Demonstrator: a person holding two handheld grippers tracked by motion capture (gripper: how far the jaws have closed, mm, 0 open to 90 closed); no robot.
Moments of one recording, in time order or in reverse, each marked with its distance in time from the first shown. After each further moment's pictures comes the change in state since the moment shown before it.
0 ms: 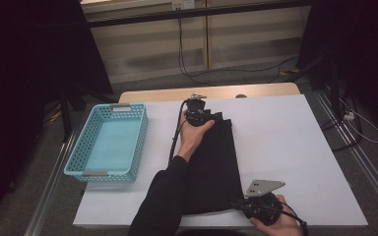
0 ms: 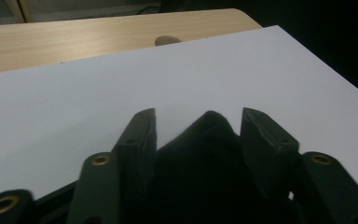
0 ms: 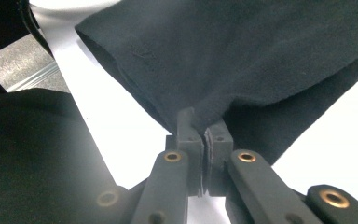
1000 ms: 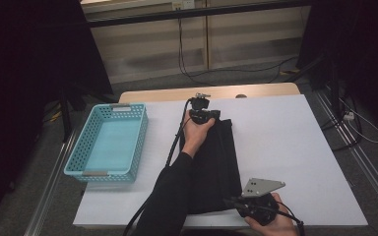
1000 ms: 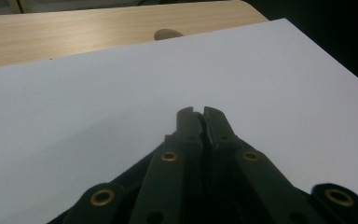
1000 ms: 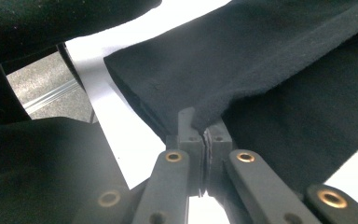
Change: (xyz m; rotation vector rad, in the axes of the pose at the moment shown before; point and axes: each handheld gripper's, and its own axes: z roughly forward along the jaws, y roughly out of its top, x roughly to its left) left arm -0.006 0.005 0.025 0.035 -0.002 -0.005; right arm 0.014 0.017 -0.007 -0.113 0.035 -0.035
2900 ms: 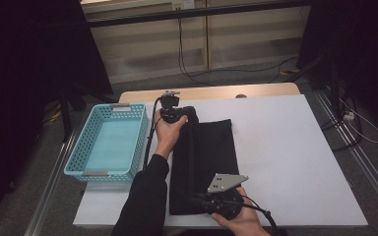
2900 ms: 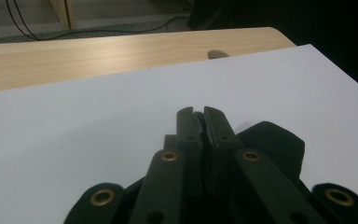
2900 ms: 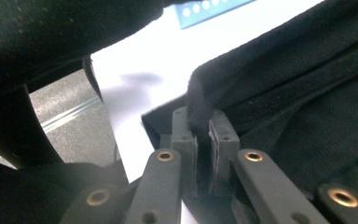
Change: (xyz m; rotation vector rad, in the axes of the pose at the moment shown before) left arm 0.050 -0.004 -0.076 -0.059 0.084 -0.045; right arm 0.028 0.038 0.059 -0.042 0.106 -0.008
